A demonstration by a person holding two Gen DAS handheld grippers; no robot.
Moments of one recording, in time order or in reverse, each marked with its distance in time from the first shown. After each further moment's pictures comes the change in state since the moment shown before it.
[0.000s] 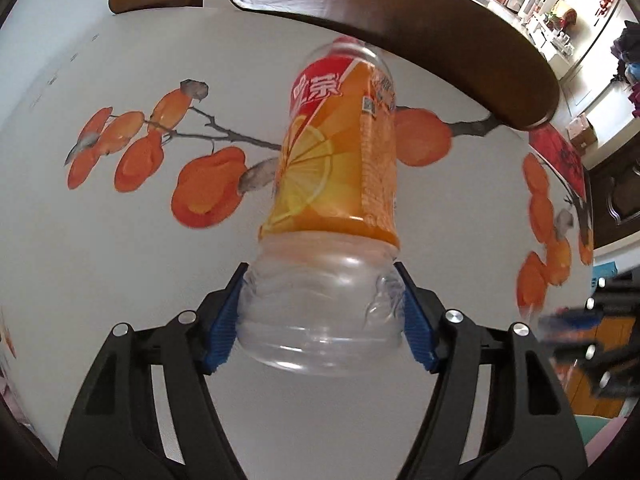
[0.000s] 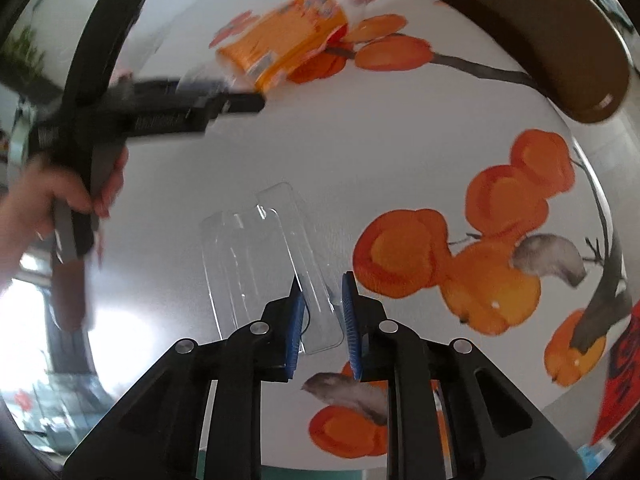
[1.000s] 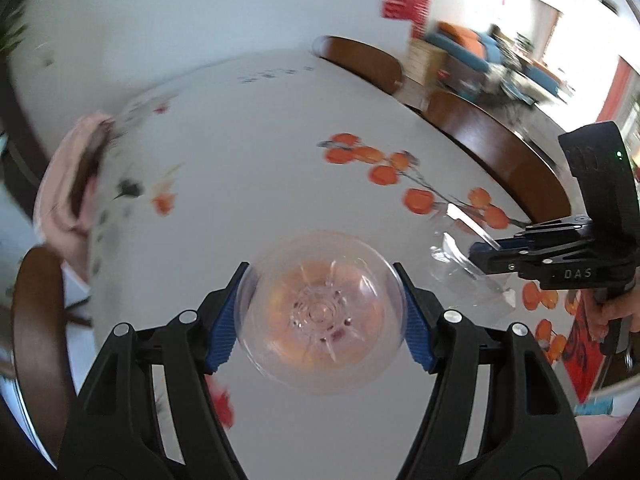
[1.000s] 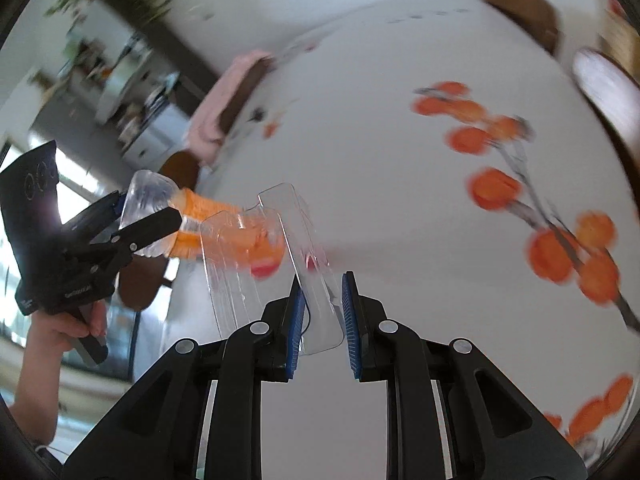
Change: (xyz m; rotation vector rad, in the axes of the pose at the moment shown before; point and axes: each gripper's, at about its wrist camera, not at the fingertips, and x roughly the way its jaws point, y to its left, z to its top) left arm -0.223 0.094 -0.167 -0.462 -0.335 0.281; right arm 0.006 0.217 0.089 -0.466 0.008 0.273
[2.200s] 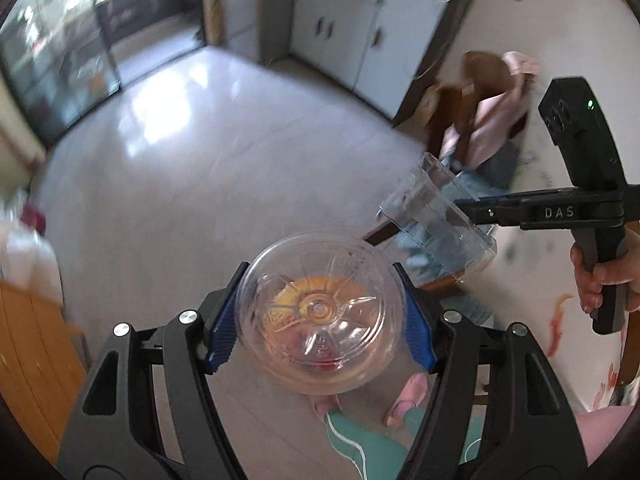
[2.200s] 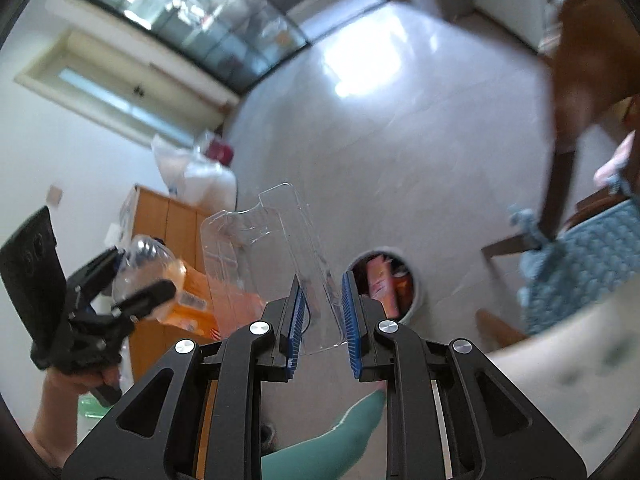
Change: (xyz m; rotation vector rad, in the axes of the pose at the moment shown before) left arm -0.274 0.140 -0.502 -1.147 0.052 0.607; right arm 0.292 0.512 -0.249 -0.831 0.770 0.426
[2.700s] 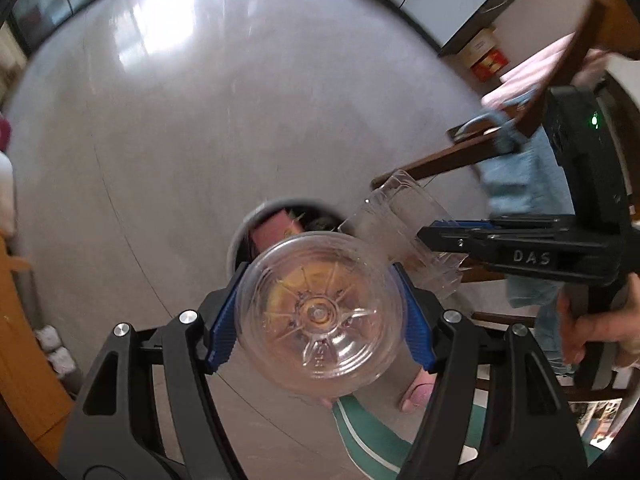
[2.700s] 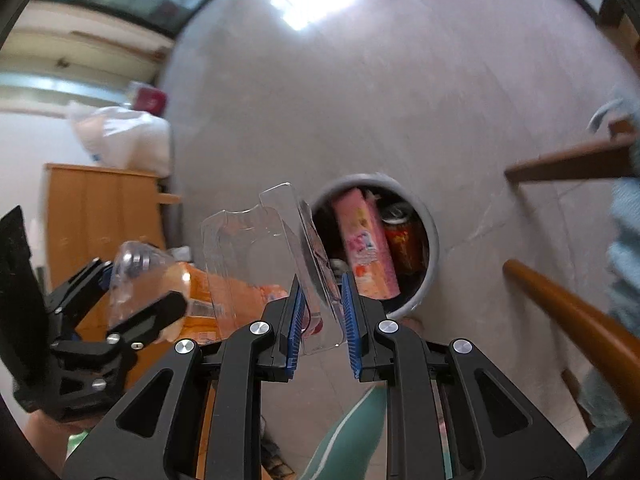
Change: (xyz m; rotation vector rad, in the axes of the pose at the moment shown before) left arm 0.272 0.120 -0.096 -0.134 0.249 -0.051; right arm 0.315 -0.089 -0.044 0.146 0.220 -0.138
